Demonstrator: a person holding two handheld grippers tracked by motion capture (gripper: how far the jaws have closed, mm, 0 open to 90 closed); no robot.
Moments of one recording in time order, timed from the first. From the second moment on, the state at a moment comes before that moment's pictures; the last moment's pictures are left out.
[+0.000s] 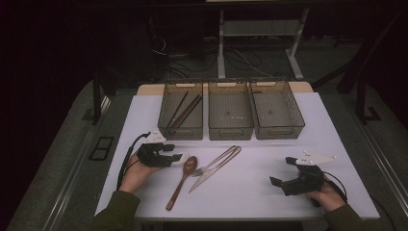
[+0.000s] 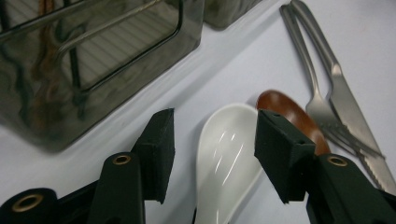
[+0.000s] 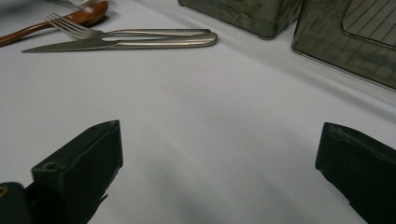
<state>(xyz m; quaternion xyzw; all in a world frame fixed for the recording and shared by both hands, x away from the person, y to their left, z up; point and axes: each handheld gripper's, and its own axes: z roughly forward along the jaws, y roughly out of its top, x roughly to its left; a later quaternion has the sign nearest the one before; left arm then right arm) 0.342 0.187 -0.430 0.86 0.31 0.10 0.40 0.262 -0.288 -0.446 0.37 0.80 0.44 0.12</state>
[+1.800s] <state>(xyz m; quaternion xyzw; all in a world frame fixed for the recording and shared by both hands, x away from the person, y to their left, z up) 0.340 0.188 -0.437 0.89 0.27 0.05 0.37 0.262 -0.288 -0.446 0.37 0.81 0.44 0.12</state>
